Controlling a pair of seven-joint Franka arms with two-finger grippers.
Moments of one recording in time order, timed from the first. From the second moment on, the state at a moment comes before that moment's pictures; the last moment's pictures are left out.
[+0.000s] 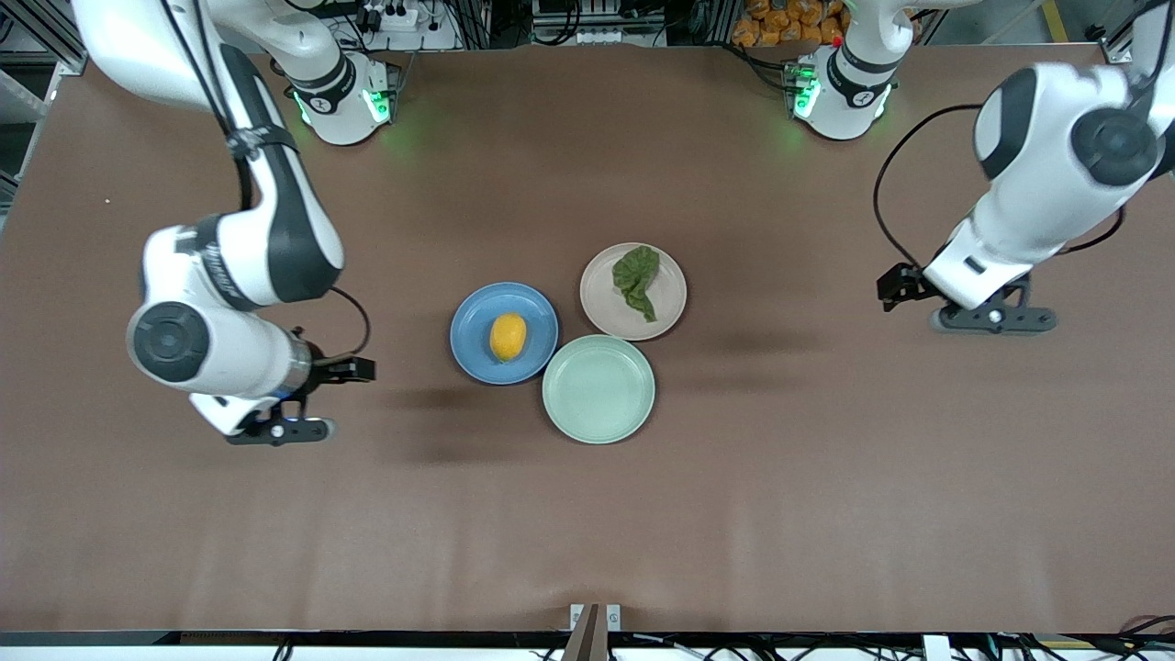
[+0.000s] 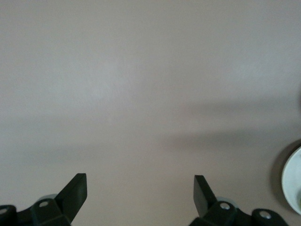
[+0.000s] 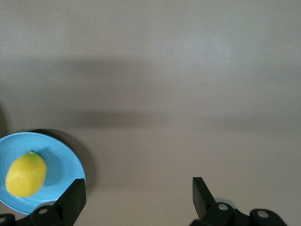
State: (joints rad) left arm -0.06 0.00 -0.10 -1.97 0.05 2.04 -0.10; right arm 0.26 0.50 -0.06 -1.42 0.03 1.75 0.13
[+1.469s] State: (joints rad) left arm -0.06 0.02 -0.09 -1.56 0.01 1.57 -0.07; right arm 0.12 0.08 -0.11 -1.54 0.02 1.50 -0.07
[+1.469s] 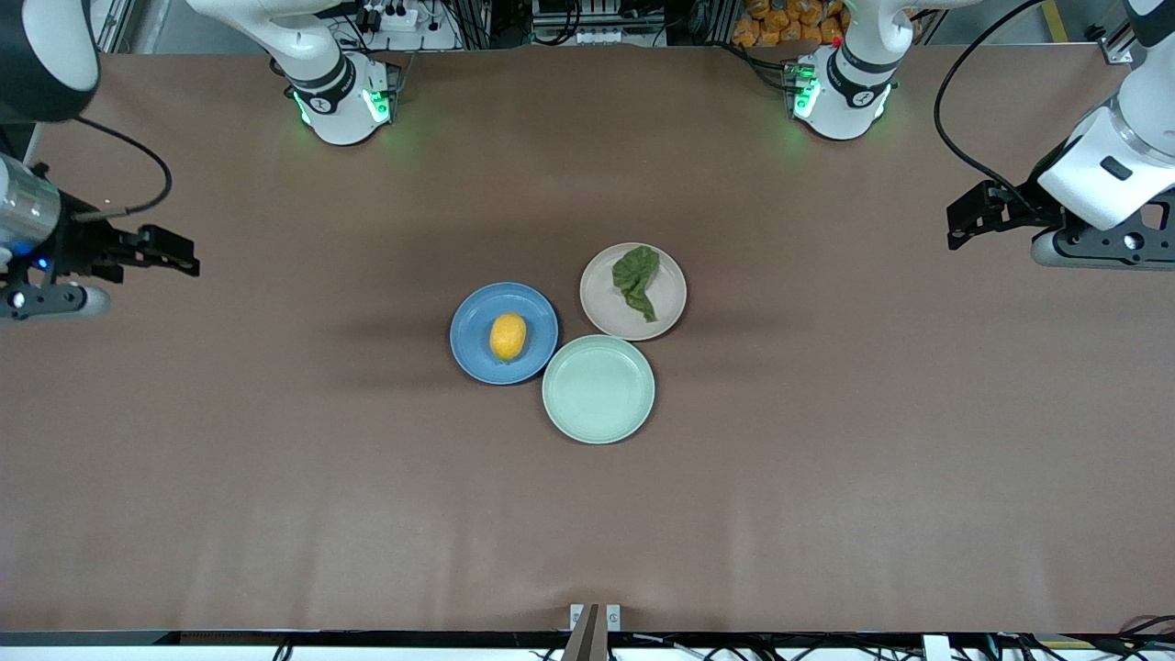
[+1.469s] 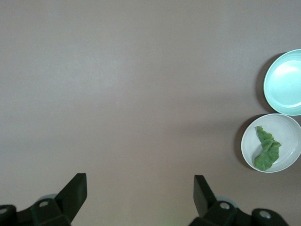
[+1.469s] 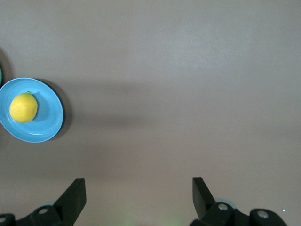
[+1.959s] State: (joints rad) left arm -0.03 0.02 -0.09 -1.55 -0.02 1.56 -0.07; right arm 0.12 0.02 -0.12 -1.54 0.02 1.39 -0.07
